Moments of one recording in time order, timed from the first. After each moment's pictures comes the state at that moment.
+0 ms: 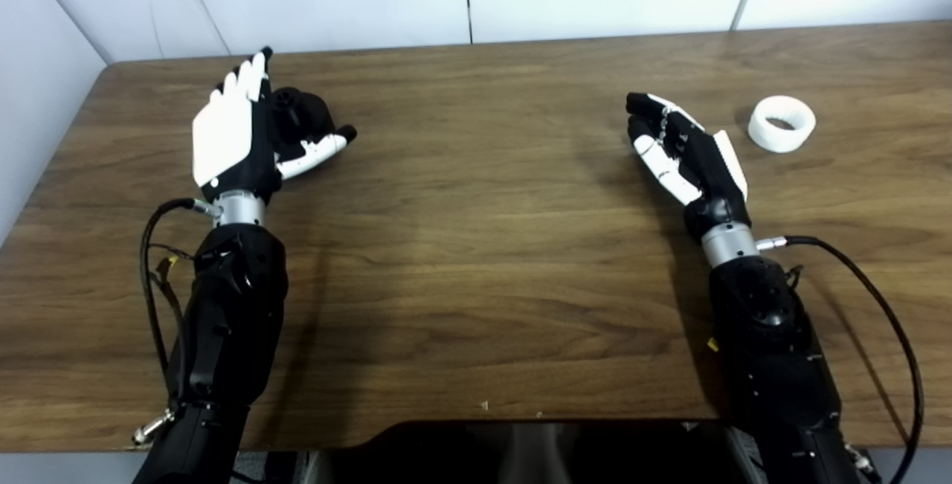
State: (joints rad) left arm -0.27 0.30 -0.06 0.05 0.78 0.30 0.13; right arm -0.22 -0.09 0.01 0.11 -0.09 -0.03 0.00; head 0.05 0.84
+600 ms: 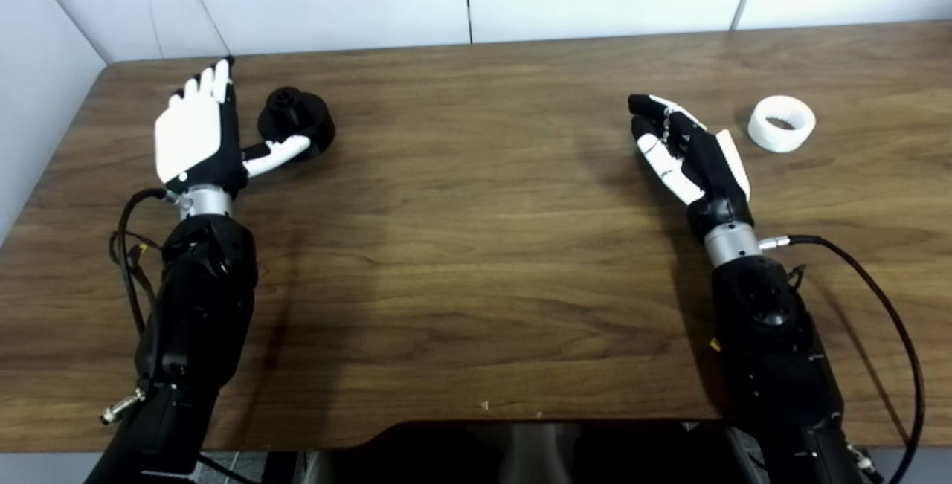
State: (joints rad) left arm -0.32 0.39 -0.07 0.16 0.81 0.38 0.12; right arm -0.22 -0.10 0.01 0.11 -0.12 -0.02 -0.01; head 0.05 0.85
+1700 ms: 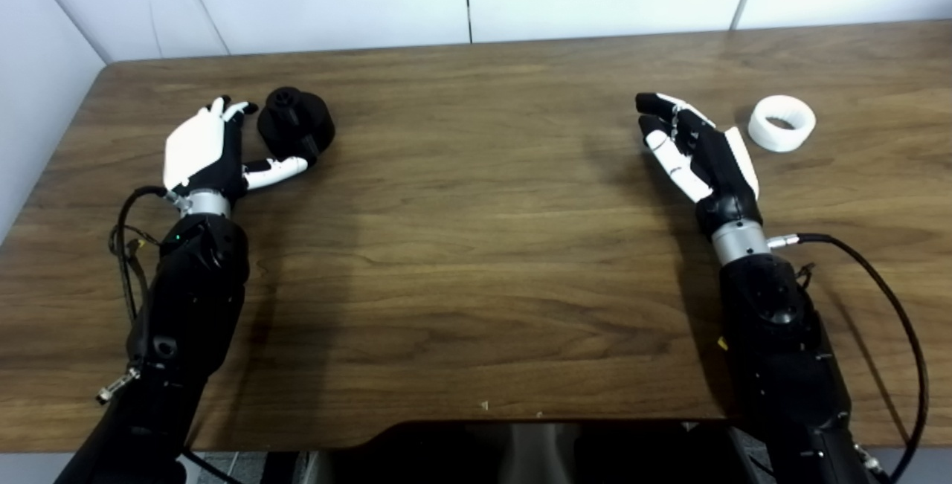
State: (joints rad) left arm -0.36 0.42 -0.11 0.30 0.70 0.33 0.08; right arm -0.22 -0.11 0.00 0.10 -0.12 -0.01 -0.01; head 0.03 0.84
